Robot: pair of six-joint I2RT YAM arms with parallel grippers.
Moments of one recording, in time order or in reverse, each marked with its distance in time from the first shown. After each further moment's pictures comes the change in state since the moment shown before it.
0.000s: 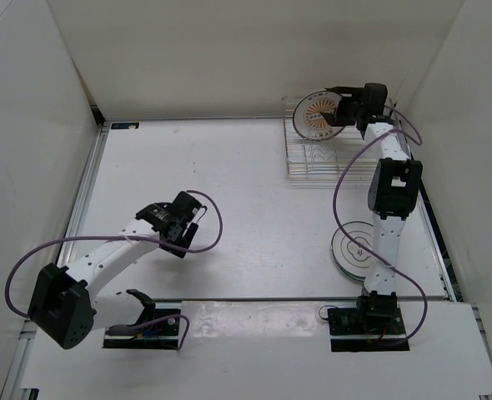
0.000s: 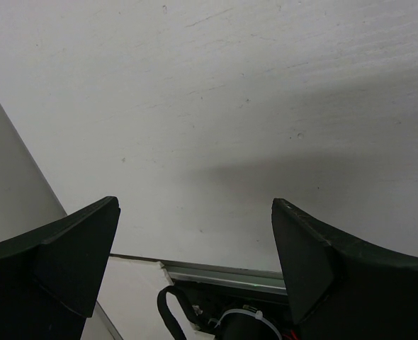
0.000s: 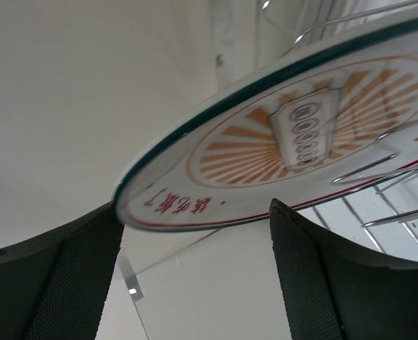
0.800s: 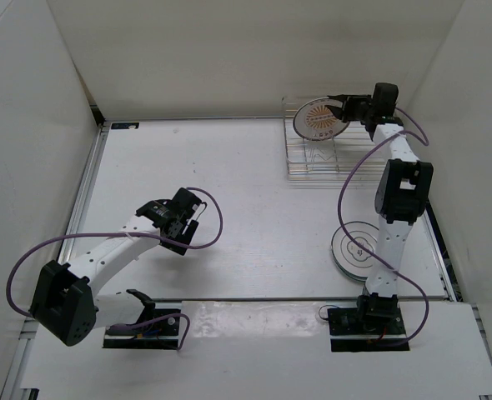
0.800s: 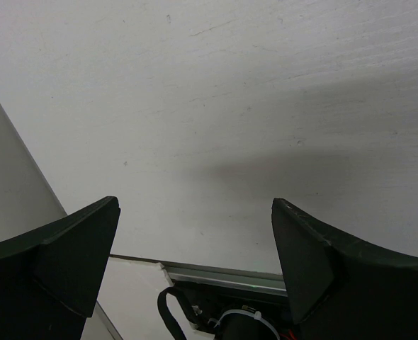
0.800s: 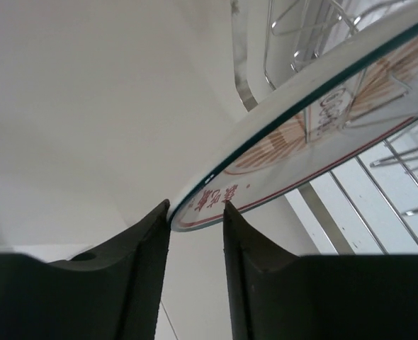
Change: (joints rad) left arm 0.025 0.034 0.036 0.000 0.010 0.008; right arm -0.034 -0.084 -0.115 0.036 -0.129 0.014
